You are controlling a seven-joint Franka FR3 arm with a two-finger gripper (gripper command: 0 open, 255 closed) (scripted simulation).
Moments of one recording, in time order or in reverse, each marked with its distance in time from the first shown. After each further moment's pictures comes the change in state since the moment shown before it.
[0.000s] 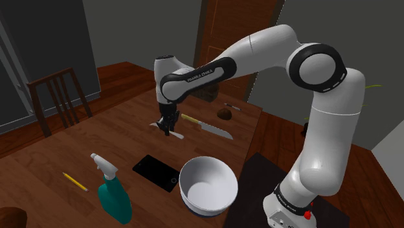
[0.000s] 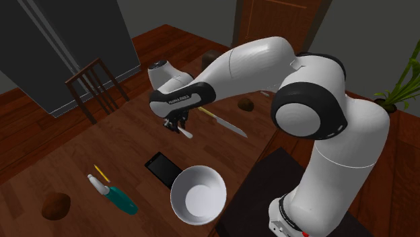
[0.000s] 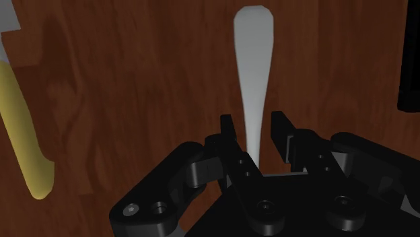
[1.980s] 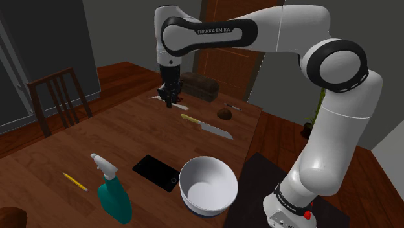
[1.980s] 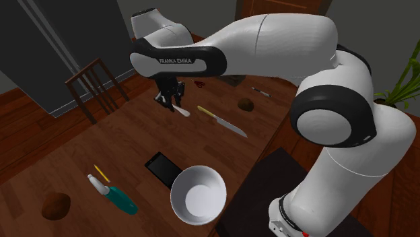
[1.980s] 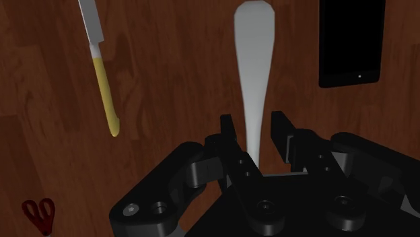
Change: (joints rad) arm -0.006 -0.118 0.013 0.251 0.041 -0.364 -0.026
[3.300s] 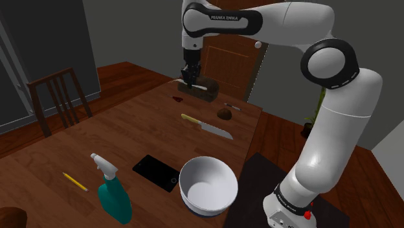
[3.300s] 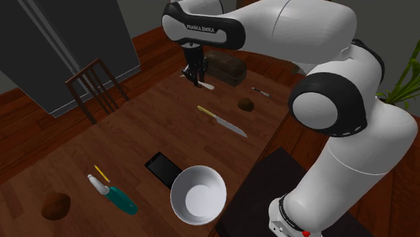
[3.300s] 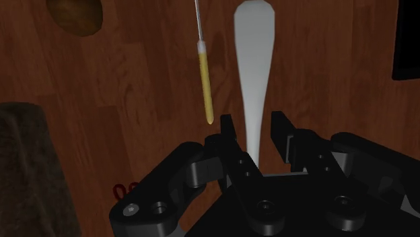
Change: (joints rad) arm -0.143 0.000 -0.097 0.116 -0.011 -0.110 -0.243
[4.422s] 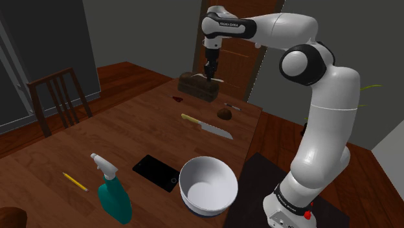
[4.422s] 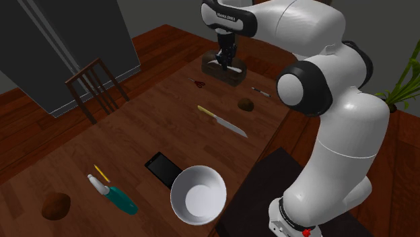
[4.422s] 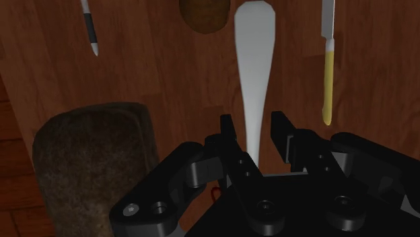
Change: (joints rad) arm -0.180 0.162 -0.115 0.199 -0.025 -0.023 -0.299
